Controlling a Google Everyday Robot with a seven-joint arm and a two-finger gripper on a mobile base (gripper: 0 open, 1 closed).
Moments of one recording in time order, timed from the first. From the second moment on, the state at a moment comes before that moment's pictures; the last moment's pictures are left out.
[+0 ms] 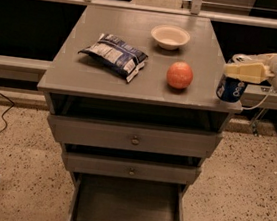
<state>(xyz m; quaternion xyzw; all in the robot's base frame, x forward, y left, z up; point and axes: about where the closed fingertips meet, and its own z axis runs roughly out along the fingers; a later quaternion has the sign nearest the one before) 0.619 -0.248 0.941 -0.31 0.78 0.20 0.51</state>
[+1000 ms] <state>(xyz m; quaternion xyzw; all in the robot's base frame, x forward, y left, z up) 0.636 -0.237 0.914 -0.30 0.77 0.24 0.51</state>
